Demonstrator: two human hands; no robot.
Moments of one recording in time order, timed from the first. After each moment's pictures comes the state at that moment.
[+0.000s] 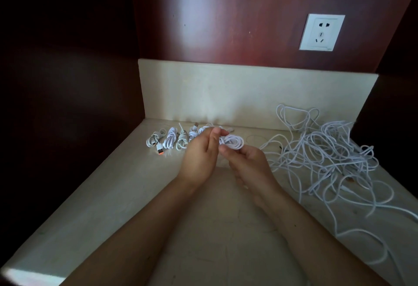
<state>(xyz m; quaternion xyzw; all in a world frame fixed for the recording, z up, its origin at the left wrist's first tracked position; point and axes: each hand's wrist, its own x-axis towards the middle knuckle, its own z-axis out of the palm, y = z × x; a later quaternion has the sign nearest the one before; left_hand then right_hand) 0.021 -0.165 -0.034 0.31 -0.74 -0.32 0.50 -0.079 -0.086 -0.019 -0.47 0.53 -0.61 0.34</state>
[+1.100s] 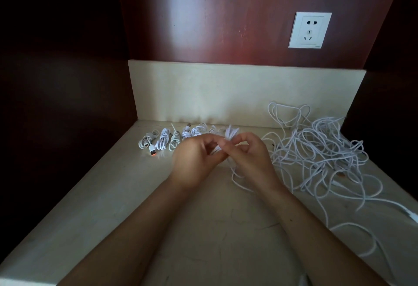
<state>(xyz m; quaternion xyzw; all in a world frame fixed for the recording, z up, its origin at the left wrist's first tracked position) 0.027 -0.159 -0.031 0.31 -0.81 -0.21 0.45 -0.098 -0.091 -0.018 -0.45 0.58 -0.63 0.26</state>
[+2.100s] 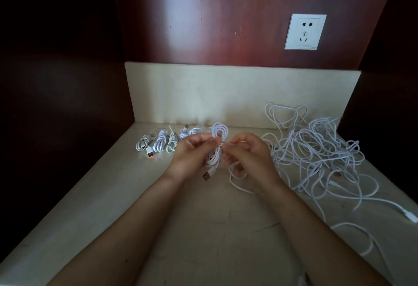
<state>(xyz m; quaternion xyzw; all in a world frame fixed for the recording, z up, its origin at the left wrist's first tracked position) 0.019 -0.156 -0.020 0.30 -0.58 -0.62 0.44 -0.105 -0.090 -0.014 -0.43 0.52 -0.65 0.34</state>
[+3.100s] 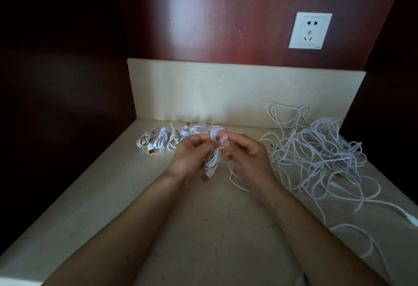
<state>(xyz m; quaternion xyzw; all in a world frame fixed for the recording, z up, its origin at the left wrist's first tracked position) 0.017 -0.156 -0.021 0.35 -0.56 -0.62 0.43 -0.106 -0.098 -0.029 -0.50 0.48 -0.66 0.27</state>
